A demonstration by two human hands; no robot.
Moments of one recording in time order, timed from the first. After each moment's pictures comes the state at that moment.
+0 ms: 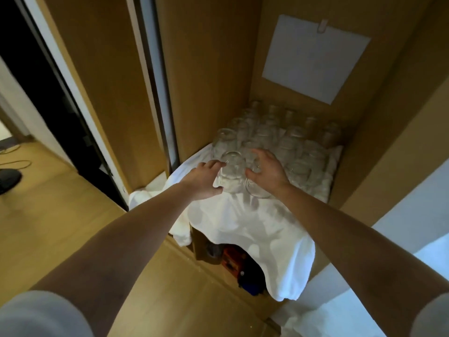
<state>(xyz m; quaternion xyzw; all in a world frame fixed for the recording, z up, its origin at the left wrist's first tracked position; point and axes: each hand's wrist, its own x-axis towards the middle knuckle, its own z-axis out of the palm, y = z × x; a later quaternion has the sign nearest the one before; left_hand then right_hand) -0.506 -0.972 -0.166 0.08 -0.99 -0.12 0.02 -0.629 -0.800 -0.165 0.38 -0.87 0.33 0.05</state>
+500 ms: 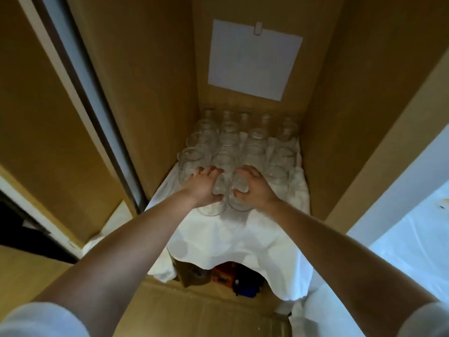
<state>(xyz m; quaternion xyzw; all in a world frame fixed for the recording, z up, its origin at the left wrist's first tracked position) -0.611 -0.995 -0.172 -0.07 -0.99 -0.08 -0.02 -0.644 -0.813 -0.191 0.23 -0.92 0.31 0.04</state>
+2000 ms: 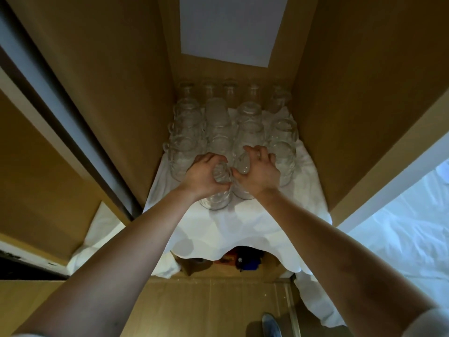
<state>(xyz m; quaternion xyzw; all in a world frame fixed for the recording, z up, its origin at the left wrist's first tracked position) -0.645 -1.020 -0.203 -0.16 -0.95 -0.27 0.03 -0.645 -0.848 -0.211 -0.01 -0.98 0.17 0.13</state>
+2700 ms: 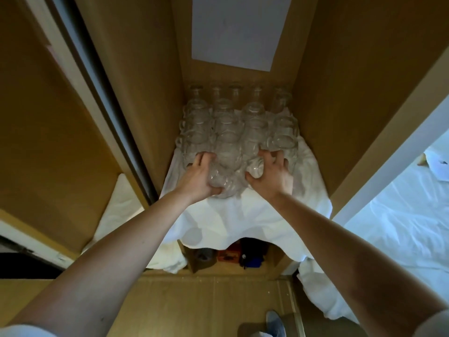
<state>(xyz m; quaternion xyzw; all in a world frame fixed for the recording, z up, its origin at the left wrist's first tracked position) -0.596 -1.056 -0.199 -0.14 -0.96 -0.26 0.03 -0.590 -0.846 -0.203 -0.03 -0.97 0.18 0.14</state>
